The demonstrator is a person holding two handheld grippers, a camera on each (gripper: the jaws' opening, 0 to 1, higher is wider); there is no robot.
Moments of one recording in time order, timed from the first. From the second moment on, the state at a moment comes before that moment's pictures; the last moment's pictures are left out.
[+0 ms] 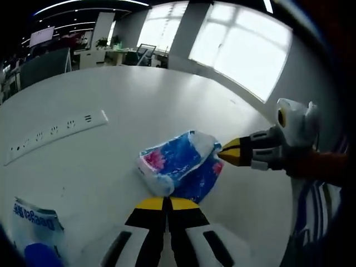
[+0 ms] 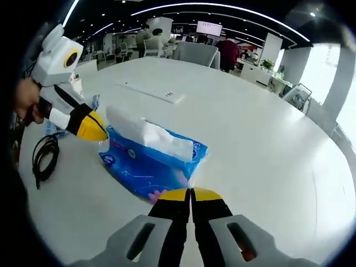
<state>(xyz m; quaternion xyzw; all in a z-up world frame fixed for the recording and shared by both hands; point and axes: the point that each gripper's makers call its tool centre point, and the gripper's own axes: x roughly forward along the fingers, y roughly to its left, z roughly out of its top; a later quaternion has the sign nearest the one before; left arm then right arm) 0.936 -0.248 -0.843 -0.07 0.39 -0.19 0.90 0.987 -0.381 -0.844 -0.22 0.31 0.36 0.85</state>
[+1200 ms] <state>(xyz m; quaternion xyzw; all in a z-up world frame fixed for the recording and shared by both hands) 0.922 -0.236 -0.812 -0.05 0.36 -0.15 0.92 0.984 -0.380 -0.834 -0.17 0.31 0.35 0.87</state>
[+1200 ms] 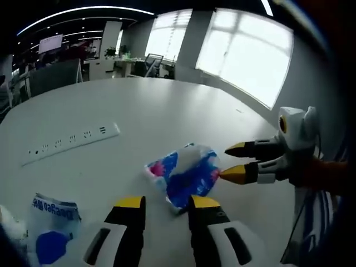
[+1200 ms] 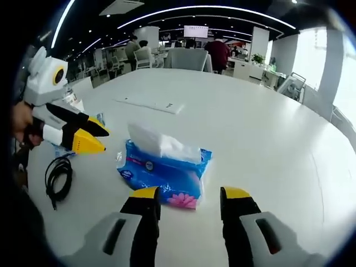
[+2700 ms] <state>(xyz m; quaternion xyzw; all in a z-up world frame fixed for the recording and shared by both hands) 0.737 -0.075 -0.790 -0.13 0.32 0.16 0.92 0.905 -0.177 -0.783 -0.20 0.25 0.60 0.73</state>
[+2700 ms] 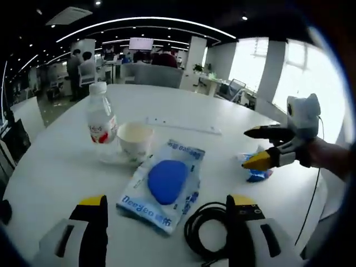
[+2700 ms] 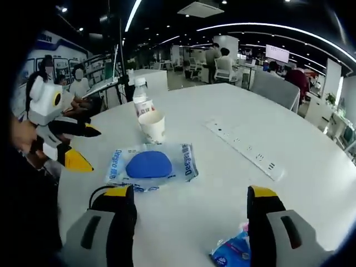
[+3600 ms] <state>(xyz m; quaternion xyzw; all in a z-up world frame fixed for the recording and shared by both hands) 0.721 -0.082 -0.809 -0.19 0.30 0.16 0.92 0.916 -0.140 -0.810 -0.23 0.25 0.61 0.71</state>
